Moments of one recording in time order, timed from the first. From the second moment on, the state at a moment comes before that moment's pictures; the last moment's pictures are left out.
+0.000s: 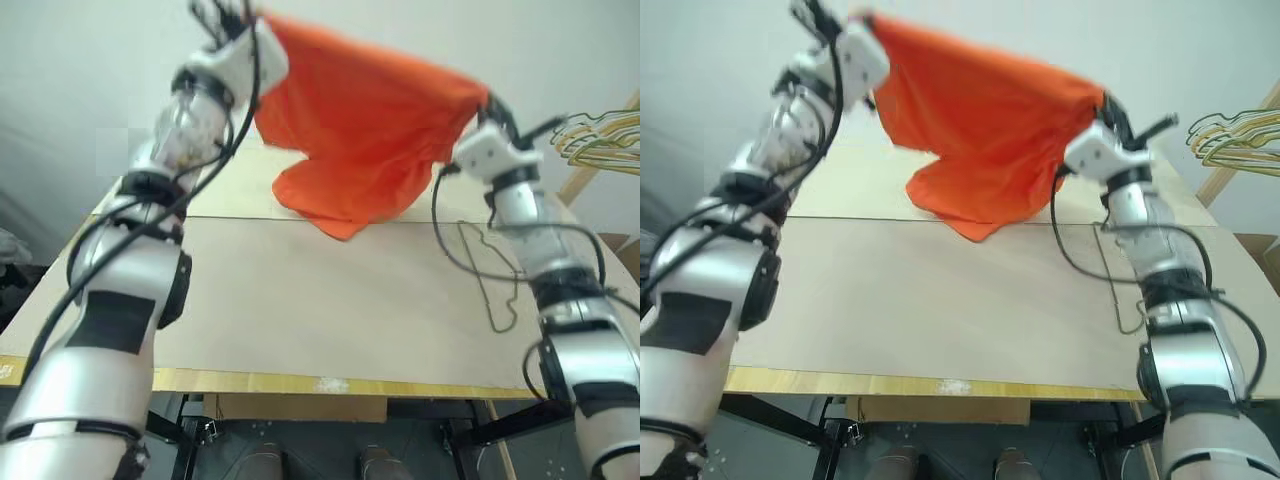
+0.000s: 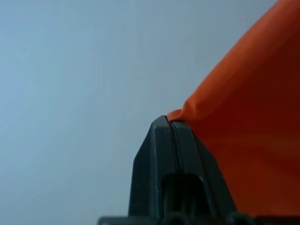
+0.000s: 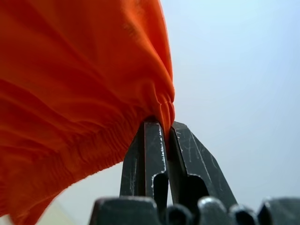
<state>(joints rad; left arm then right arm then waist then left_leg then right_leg) -1.30 0.49 -0.23 1.23 0.27 -0.75 -0.31 -0.75 -0.69 0.14 0.64 -0.40 -0.53 -0.13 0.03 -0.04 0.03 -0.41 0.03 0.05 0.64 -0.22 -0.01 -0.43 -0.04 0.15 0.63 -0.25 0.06</state>
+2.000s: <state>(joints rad) -1.37 0.46 -0.21 1.28 0.27 -0.77 -0.16 -0.88 -0.66 0.18 0.93 -0.45 -0.65 -0.28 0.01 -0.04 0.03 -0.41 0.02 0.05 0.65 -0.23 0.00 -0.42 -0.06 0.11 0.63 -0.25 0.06</state>
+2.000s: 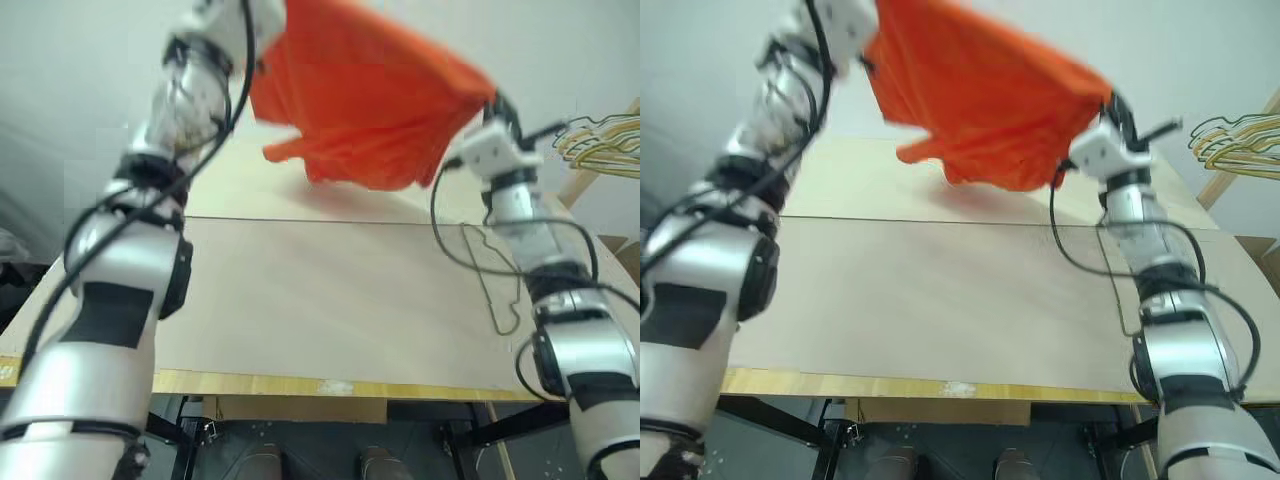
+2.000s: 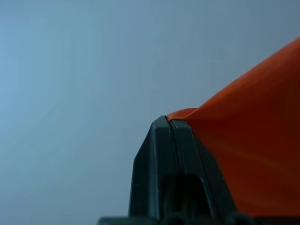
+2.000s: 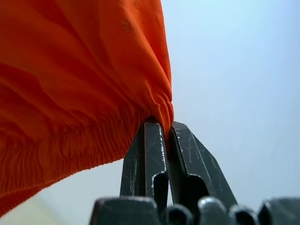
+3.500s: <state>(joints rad) -0.11 0.96 -0.26 -0.10 -0.11 -0.07 -1.33 -0.33 -0.91 0.37 0.45 -0.62 -0.97 0.31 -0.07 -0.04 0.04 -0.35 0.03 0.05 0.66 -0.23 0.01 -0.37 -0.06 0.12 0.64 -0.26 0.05</state>
